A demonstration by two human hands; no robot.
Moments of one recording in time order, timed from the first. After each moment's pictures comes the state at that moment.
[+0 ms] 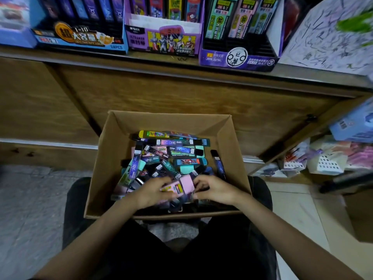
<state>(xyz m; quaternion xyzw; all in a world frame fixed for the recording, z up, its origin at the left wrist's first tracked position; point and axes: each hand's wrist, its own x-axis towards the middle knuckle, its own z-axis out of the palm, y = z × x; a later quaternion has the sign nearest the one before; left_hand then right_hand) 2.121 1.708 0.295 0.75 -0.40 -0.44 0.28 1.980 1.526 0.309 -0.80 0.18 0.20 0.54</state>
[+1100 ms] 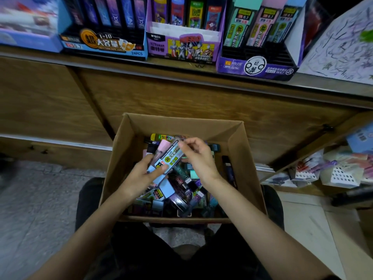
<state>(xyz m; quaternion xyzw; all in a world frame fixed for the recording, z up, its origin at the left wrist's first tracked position) 2.147 1.731 0.337 0.71 -0.21 -0.32 0.58 2.078 1.577 0.356 -0.64 0.28 -0.13 0.70</state>
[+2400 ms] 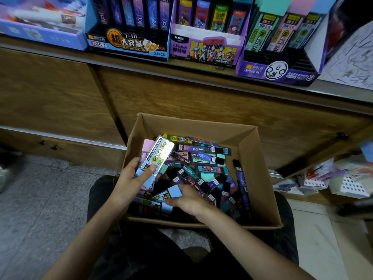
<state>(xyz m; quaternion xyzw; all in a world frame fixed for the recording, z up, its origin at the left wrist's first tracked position) 2.154 1.780 0.332 0.69 -0.10 -0.29 0.65 2.053 1.636 0.306 -0.72 0.30 0.21 0.58</state>
